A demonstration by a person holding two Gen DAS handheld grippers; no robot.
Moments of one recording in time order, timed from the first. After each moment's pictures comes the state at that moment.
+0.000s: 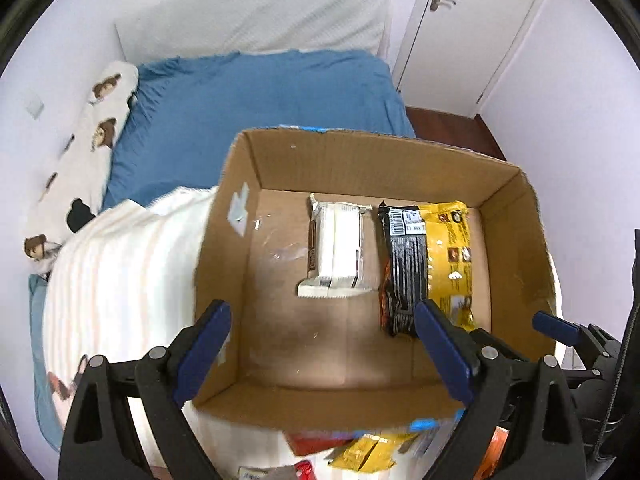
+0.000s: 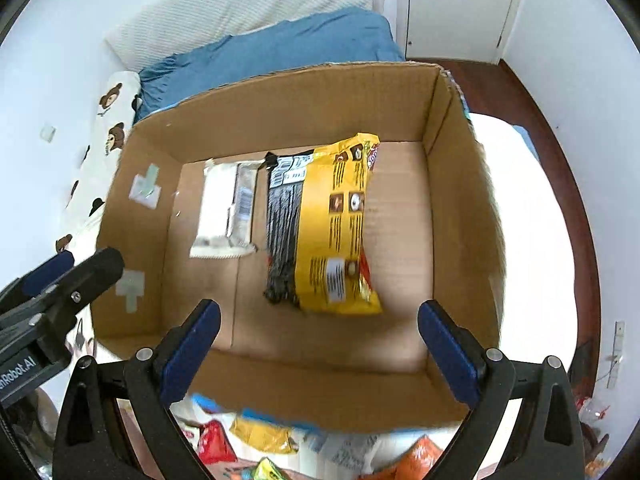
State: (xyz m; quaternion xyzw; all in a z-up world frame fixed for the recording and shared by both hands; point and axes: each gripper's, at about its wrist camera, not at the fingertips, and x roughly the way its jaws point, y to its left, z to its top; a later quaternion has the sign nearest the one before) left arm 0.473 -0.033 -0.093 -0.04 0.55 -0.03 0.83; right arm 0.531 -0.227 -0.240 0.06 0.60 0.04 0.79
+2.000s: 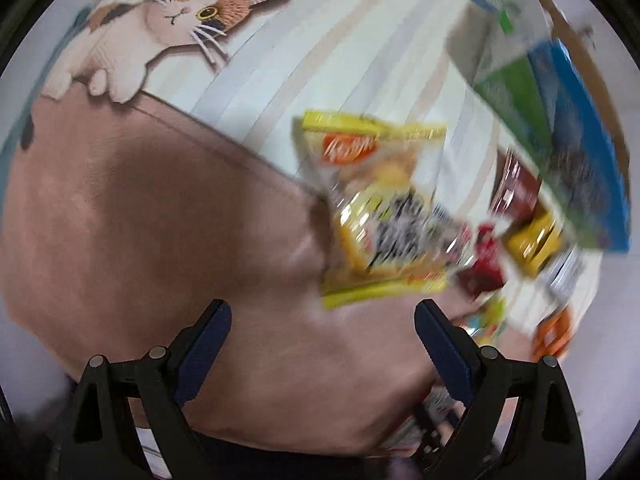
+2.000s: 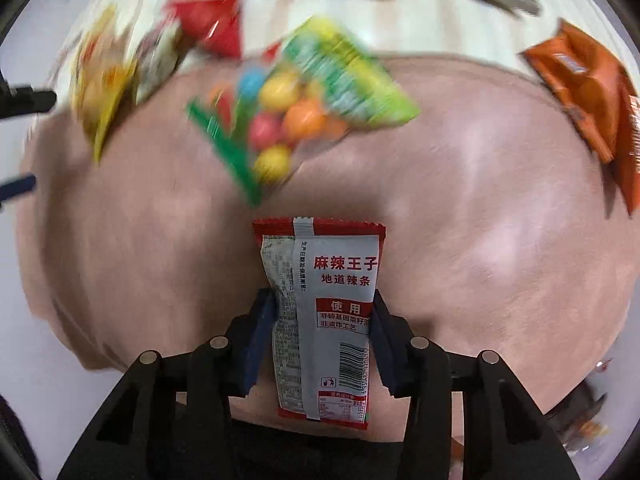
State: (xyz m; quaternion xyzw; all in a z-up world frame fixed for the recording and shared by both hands) left arm 0.205 0.135 -0.254 -0.28 0.67 0.09 0.68; right arm 0.191 -0.139 -0.407 0.01 0.71 0.07 0.70
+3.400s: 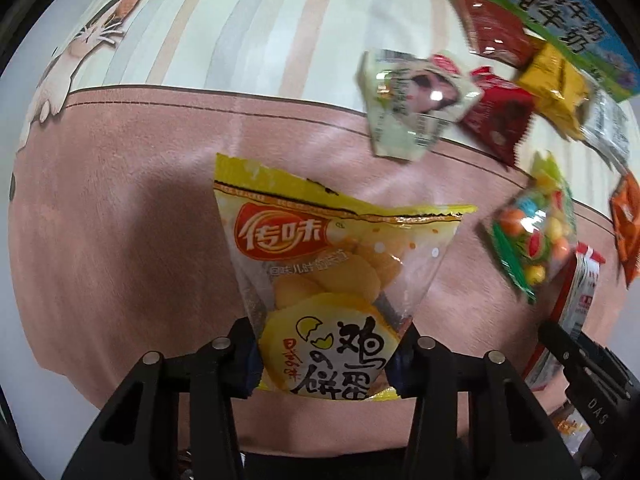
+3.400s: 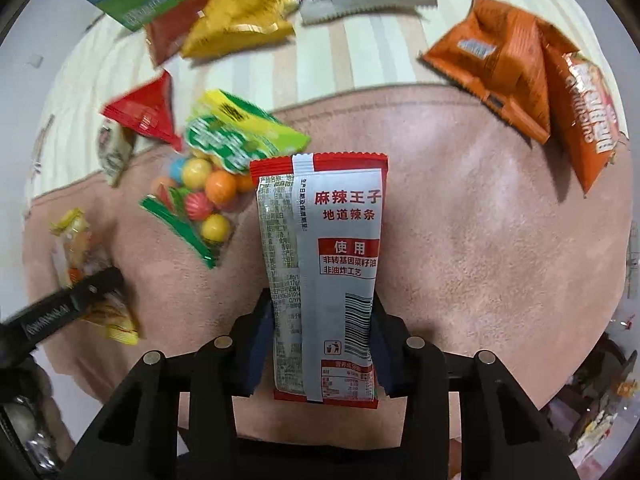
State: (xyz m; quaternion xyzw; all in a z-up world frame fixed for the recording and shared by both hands) left arm 0.169 0.069 -0.283 -0.09 0.71 0.04 0.70; right arm 0.181 -0.187 -0.378 0.08 0.69 0.02 0.72
